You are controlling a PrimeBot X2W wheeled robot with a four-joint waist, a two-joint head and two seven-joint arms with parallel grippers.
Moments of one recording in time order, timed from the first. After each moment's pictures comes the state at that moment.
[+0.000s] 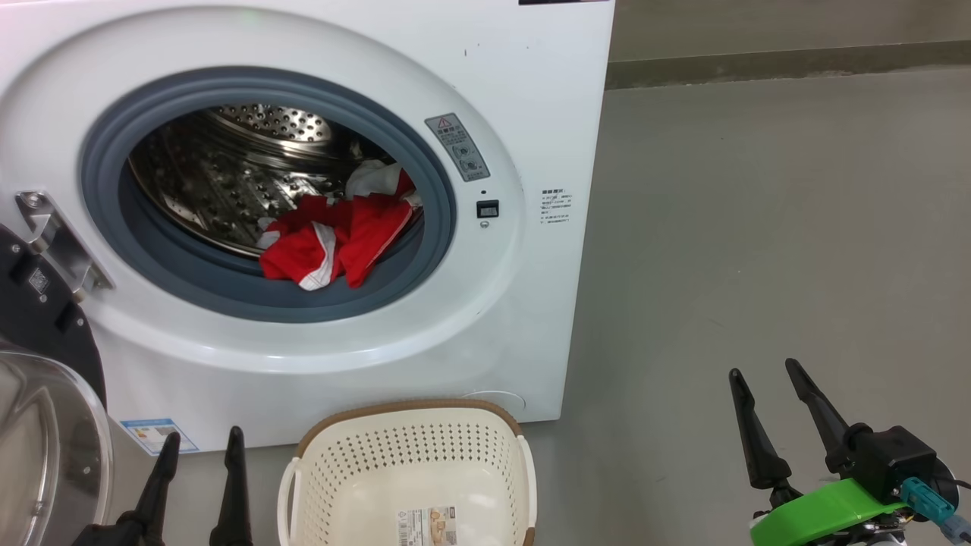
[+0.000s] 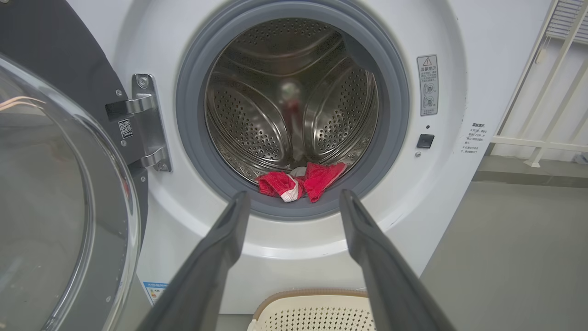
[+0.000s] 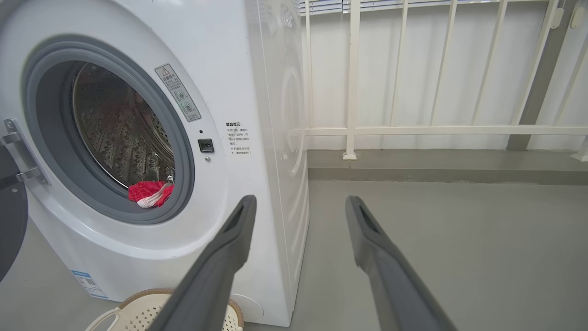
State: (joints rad) left arm 0.02 0.07 0.09 0.18 -0.23 -0.08 -0.25; right arm 0.00 -0.07 0.00 0.21 0.25 0.12 -0.25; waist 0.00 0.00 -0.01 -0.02
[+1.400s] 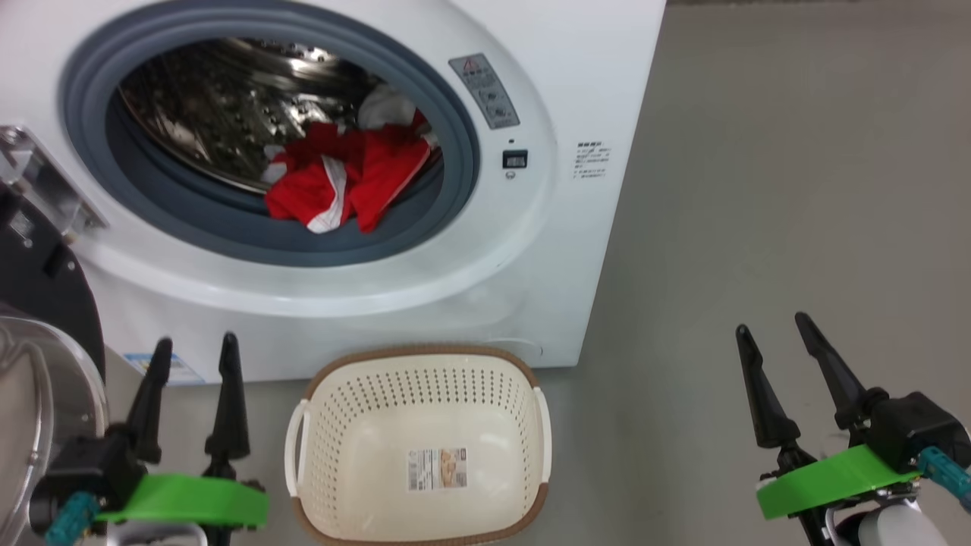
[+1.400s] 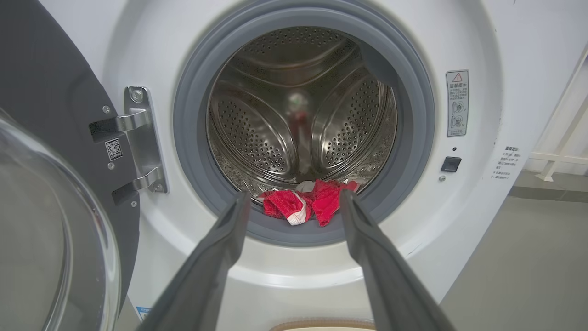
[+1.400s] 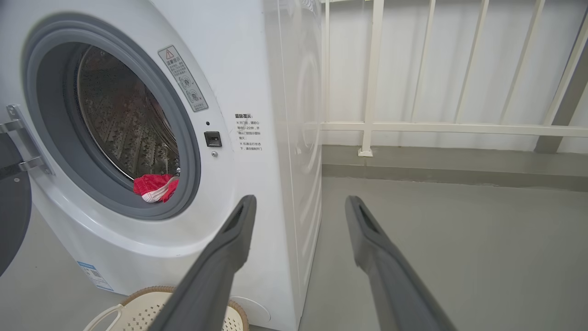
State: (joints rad) left arm -0.16 0.06 0.08 0.21 -0.24 -0.08 -0.25; right arm -0.05 -0.09 0.00 0.15 0.25 0.12 -0.25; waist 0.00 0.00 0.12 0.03
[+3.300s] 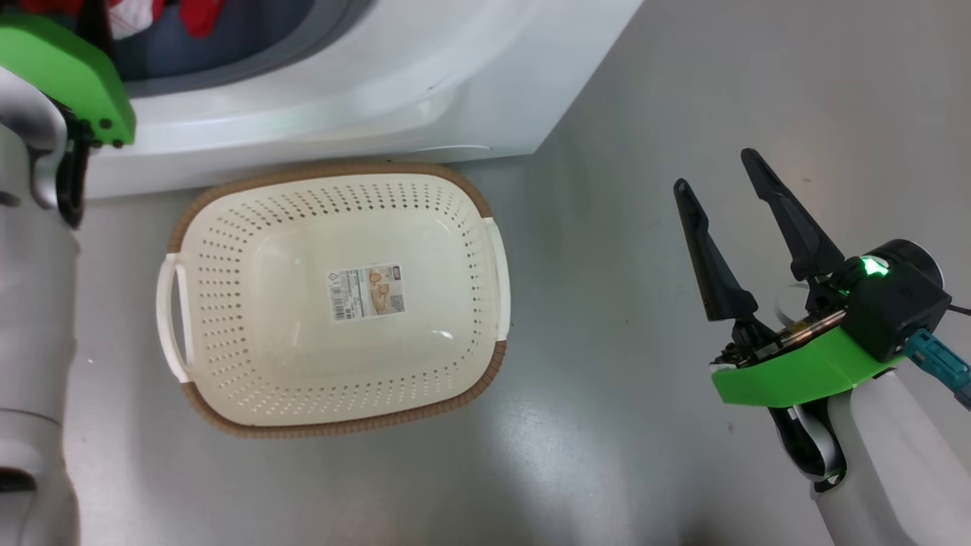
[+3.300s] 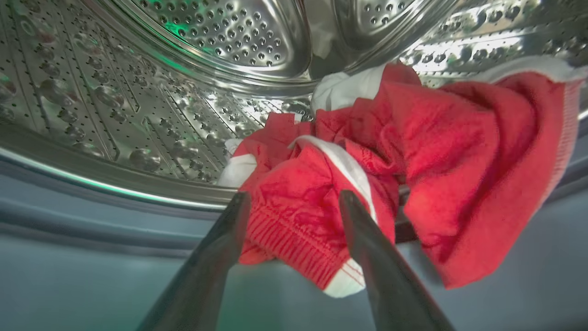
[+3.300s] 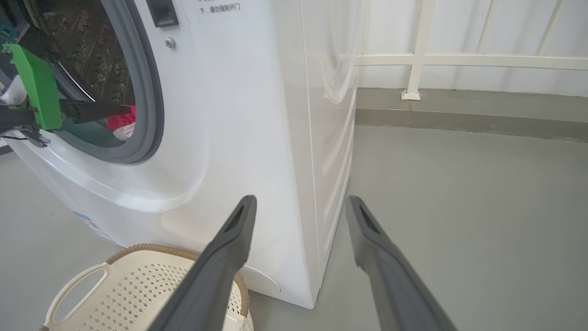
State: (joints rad) left arm -1.26 0.21 -0.06 1.11 -0.15 -0.09 -0.10; right arm -0.36 -0.15 0.18 0.07 0.30 0.12 -0.26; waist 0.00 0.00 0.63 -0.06
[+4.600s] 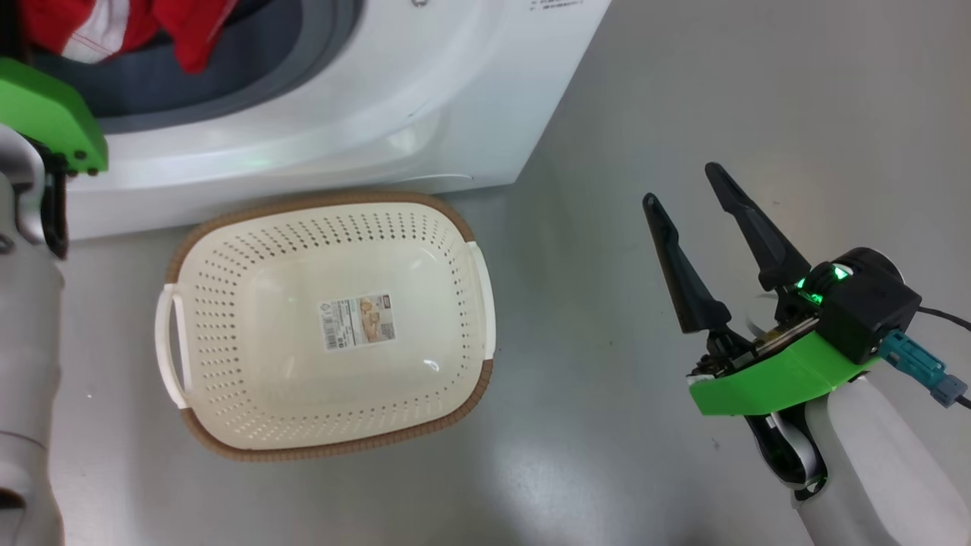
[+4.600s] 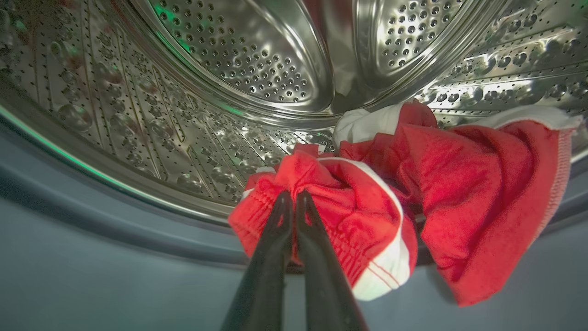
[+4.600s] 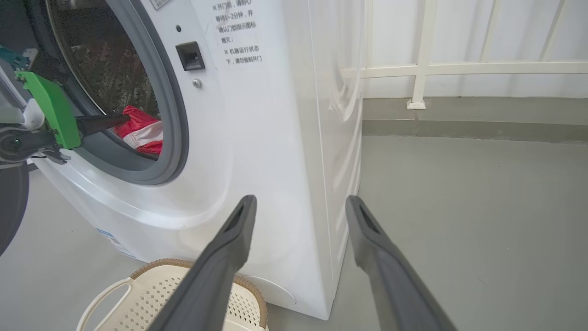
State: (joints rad) left arm -1.23 0.26 -0.09 1.18 -0.19 -0.03 -0.24; right arm -0.37 -0.15 0.24 0.10 0.37 0.12 -0.26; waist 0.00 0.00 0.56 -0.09
